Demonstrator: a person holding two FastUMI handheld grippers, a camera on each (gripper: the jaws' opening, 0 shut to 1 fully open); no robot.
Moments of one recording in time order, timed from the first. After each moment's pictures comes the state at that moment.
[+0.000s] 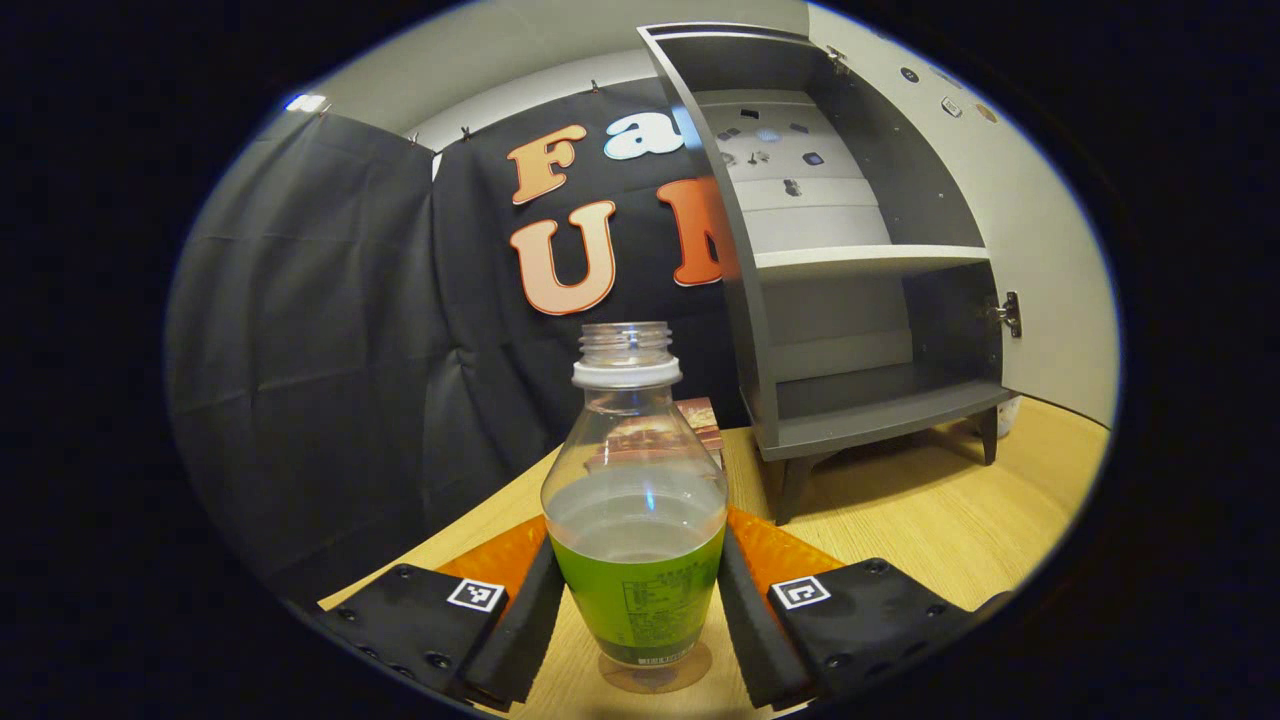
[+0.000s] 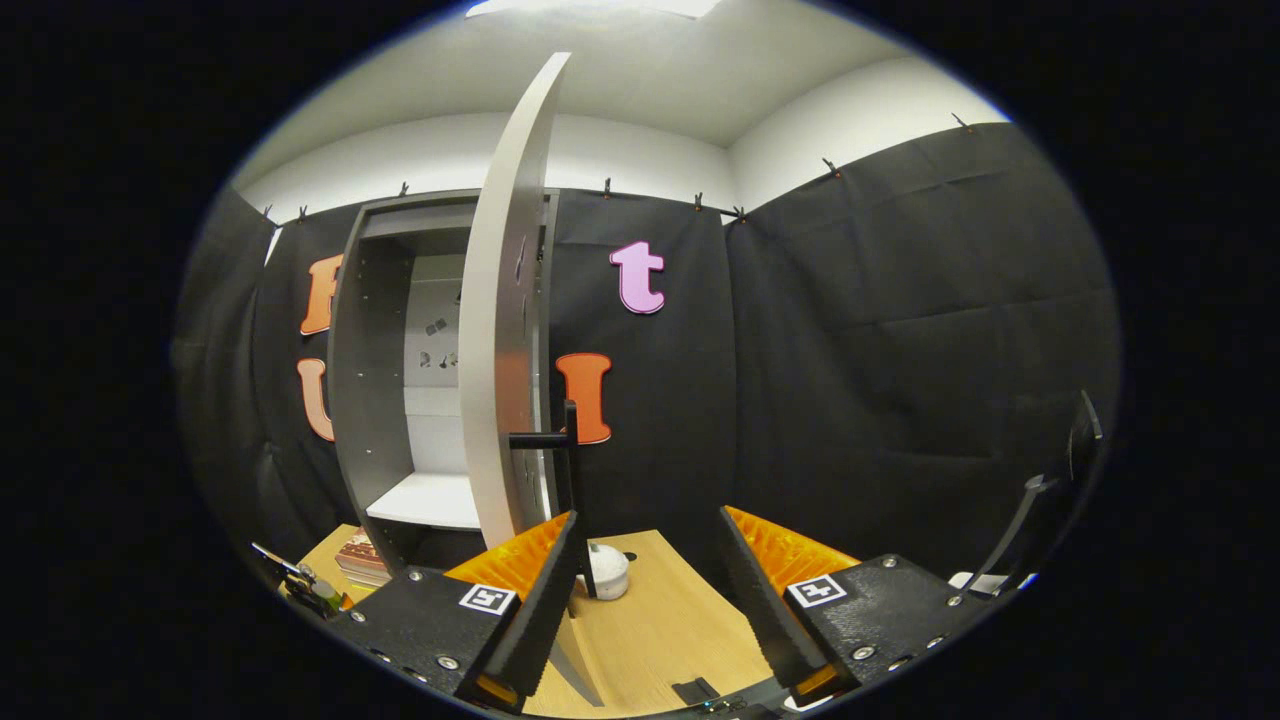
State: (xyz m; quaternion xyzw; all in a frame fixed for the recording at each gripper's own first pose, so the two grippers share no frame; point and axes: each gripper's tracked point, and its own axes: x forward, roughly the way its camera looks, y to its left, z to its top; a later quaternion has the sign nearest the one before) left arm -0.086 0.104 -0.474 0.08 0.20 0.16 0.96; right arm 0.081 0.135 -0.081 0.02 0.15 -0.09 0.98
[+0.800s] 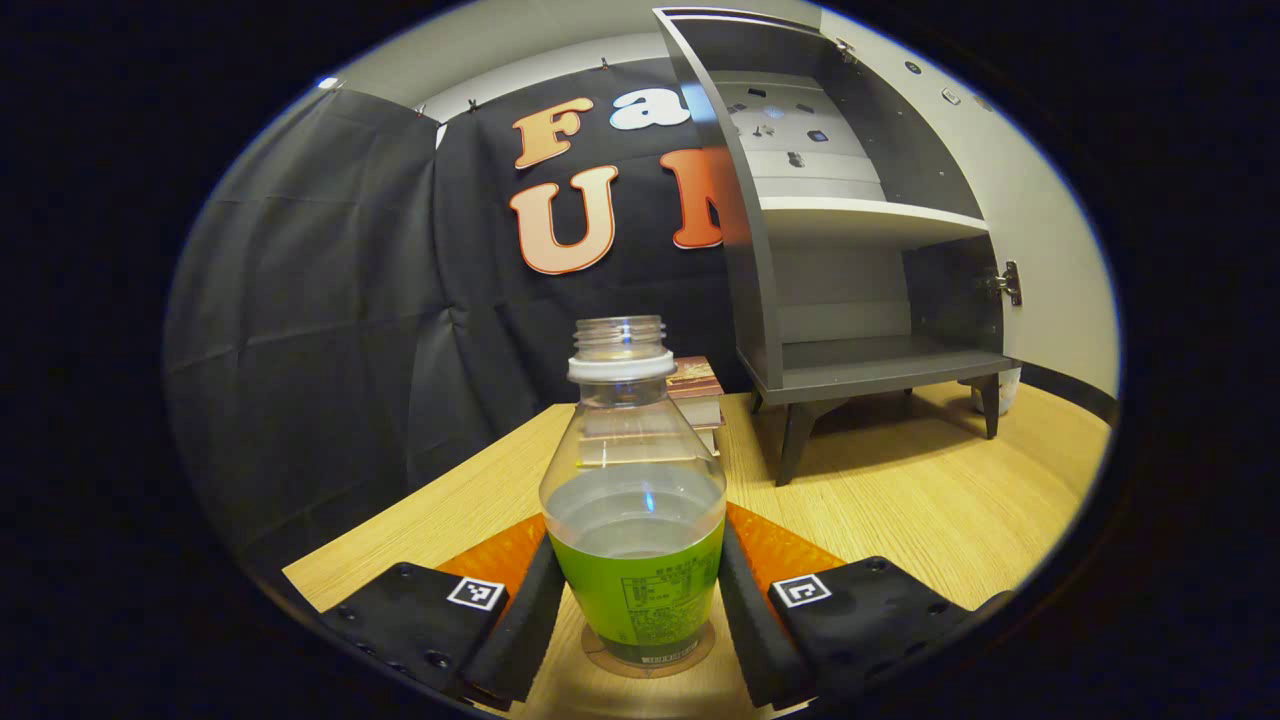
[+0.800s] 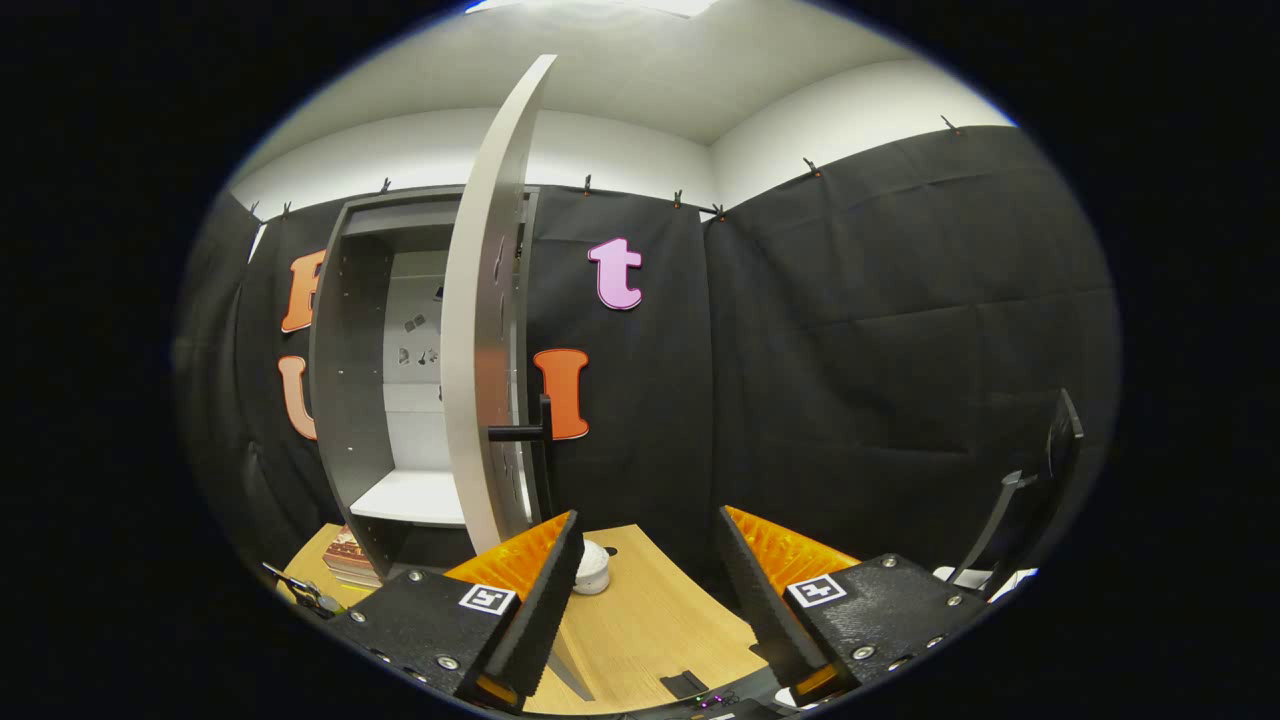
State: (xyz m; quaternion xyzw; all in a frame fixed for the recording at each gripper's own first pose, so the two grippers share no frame) left arm -0.106 0.114 -0.523 0.05 0.23 0.15 0.96; right arm 0.071 0.131 -0.078 0.01 0.16 -0.11 0.98
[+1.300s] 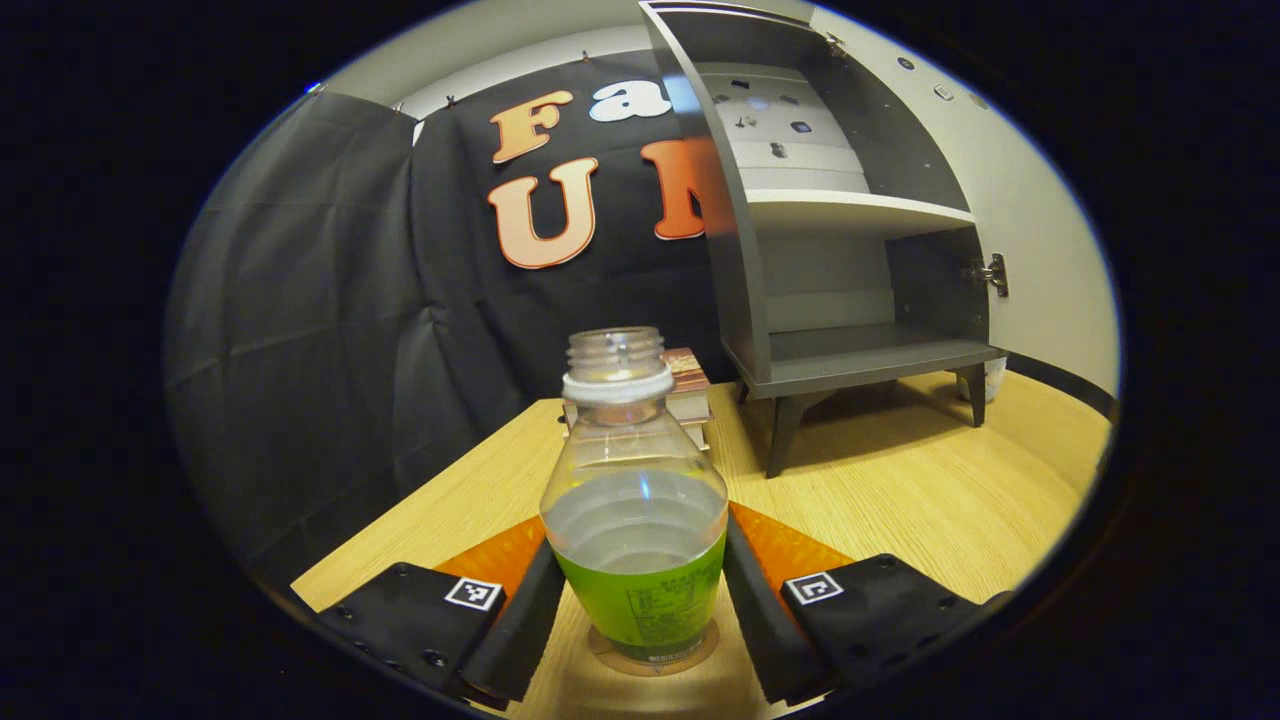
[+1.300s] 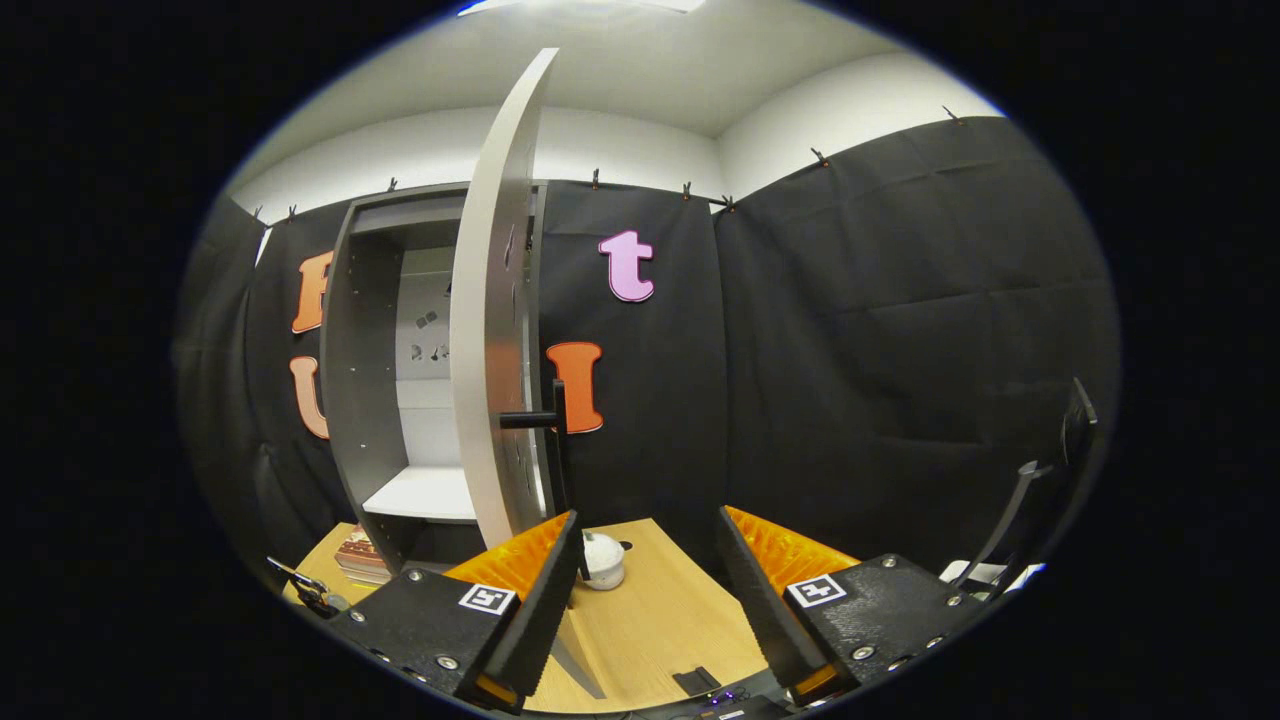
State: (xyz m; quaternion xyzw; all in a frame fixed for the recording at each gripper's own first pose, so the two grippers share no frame) left arm -0.102 0.114 -0.514 0.06 0.25 0.12 0.96; right arm 0.075 0.132 -0.090 0.03 0.17 -0.10 0.98
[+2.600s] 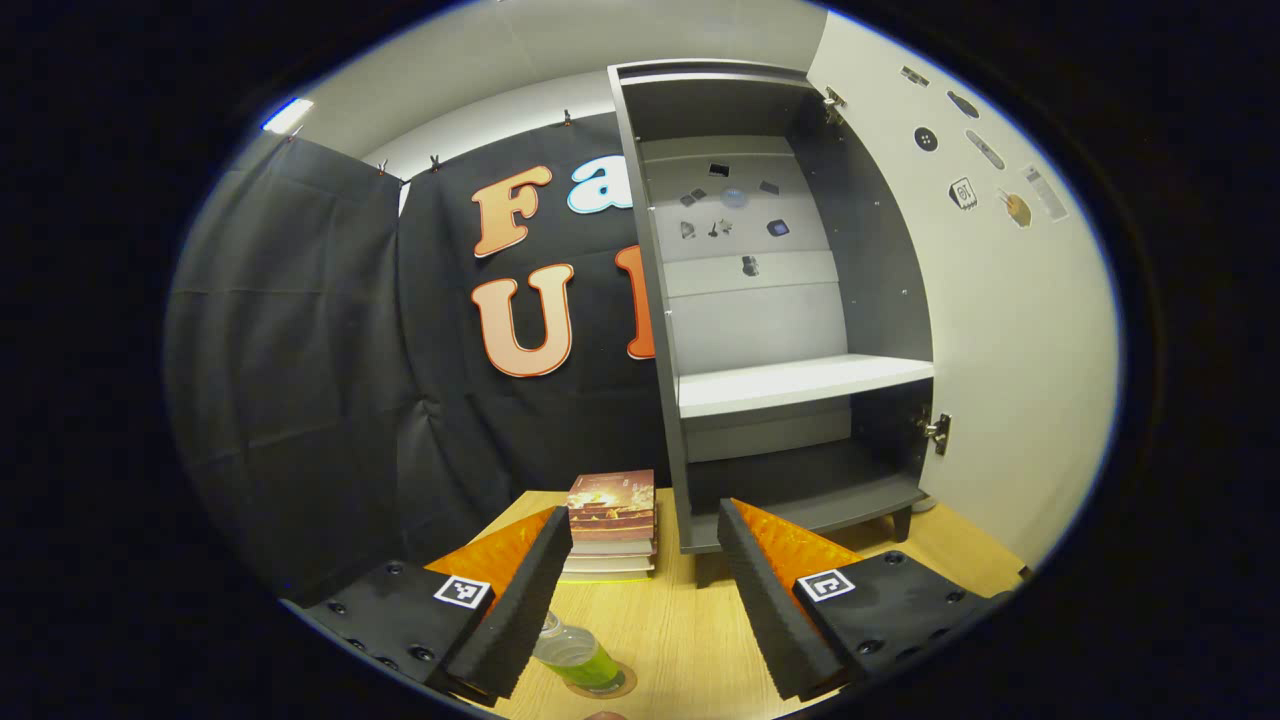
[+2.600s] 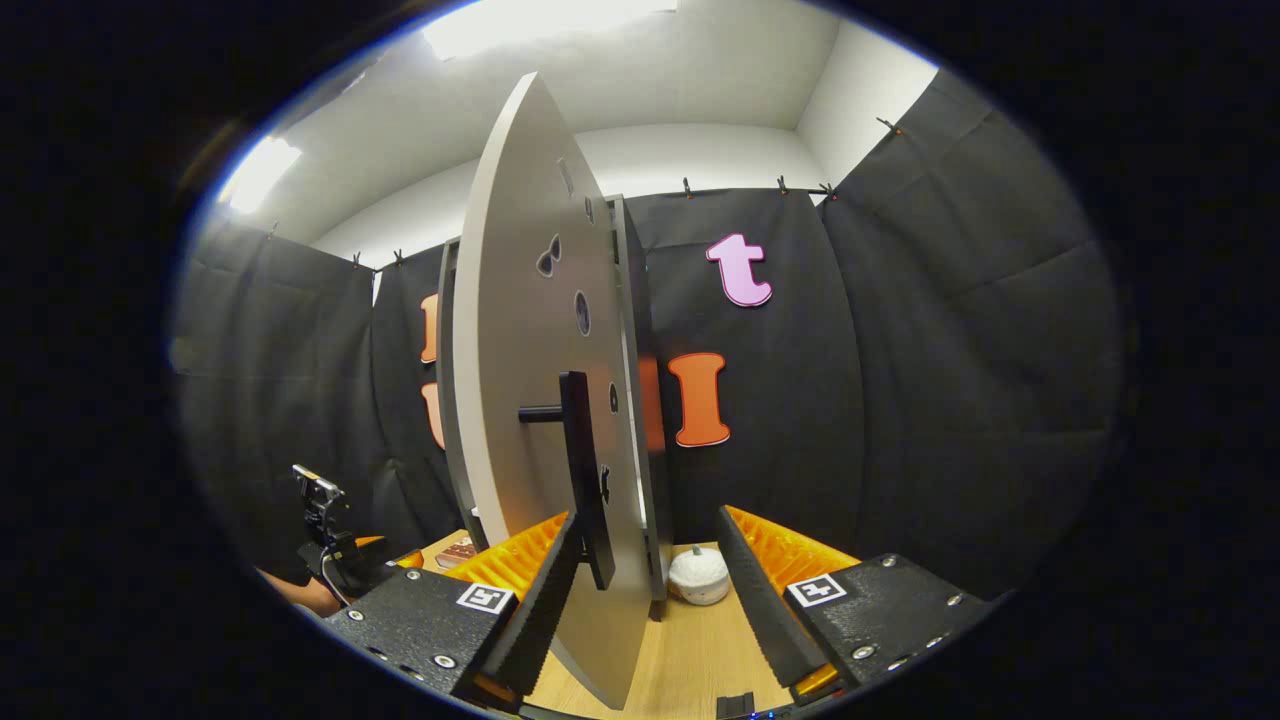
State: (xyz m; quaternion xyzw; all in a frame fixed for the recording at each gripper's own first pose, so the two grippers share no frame) left arm -0.050 0.029 -0.317 0.07 0.17 0.11 0.98; right arm 0.098 0.135 -0.108 0.12 0.12 0.14 0.98
